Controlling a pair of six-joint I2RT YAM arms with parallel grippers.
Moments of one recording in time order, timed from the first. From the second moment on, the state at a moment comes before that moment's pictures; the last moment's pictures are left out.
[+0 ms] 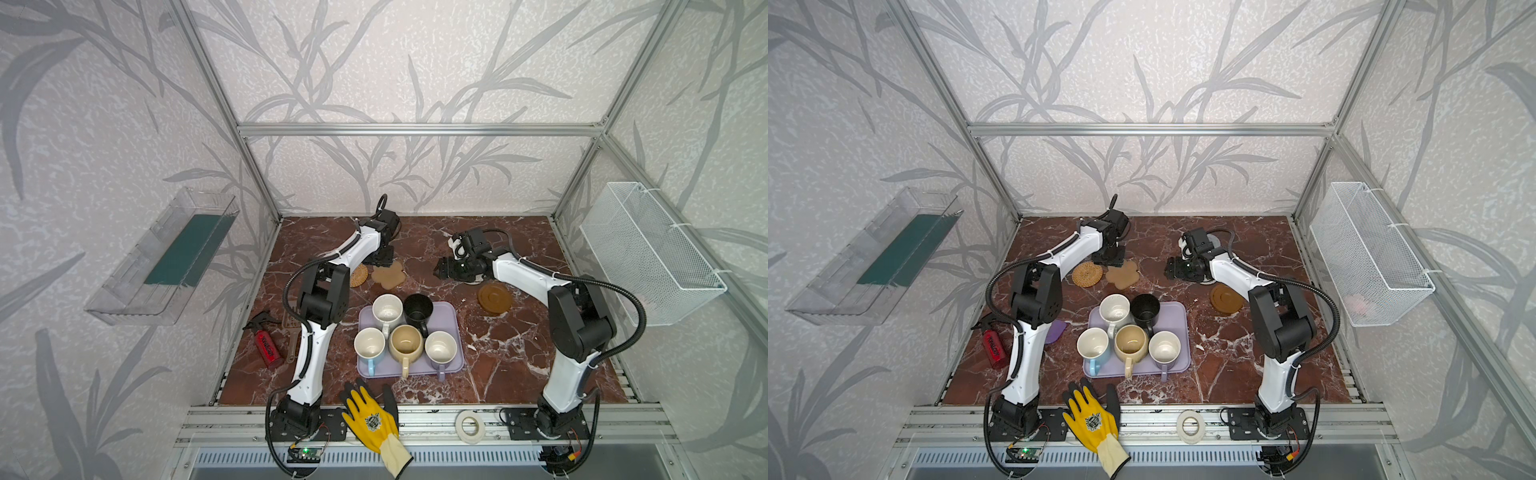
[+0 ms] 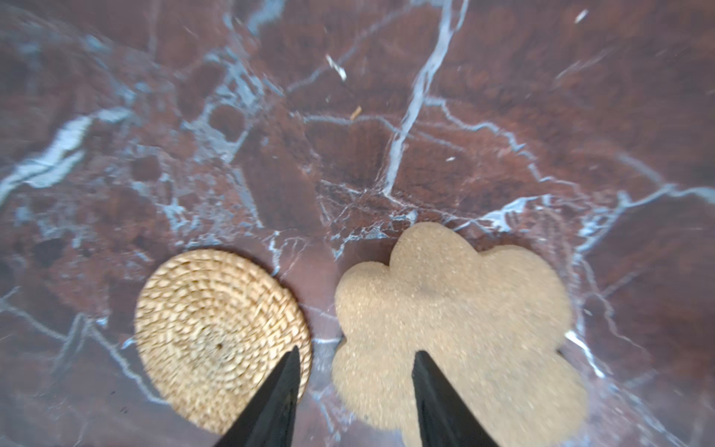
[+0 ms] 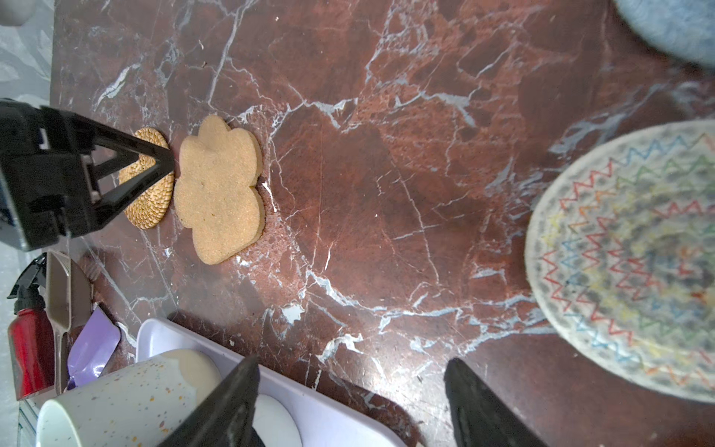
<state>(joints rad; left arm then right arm) -0.38 2.27 1.98 -1.00 -0.23 -0.30 0.42 1.87 1.33 -0.44 -0.29 0.44</state>
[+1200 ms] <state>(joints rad) -0.52 1.62 1.50 -0.58 0.07 -0.54 0.25 1.84 1.41 -0.66 -0.19 0.19</state>
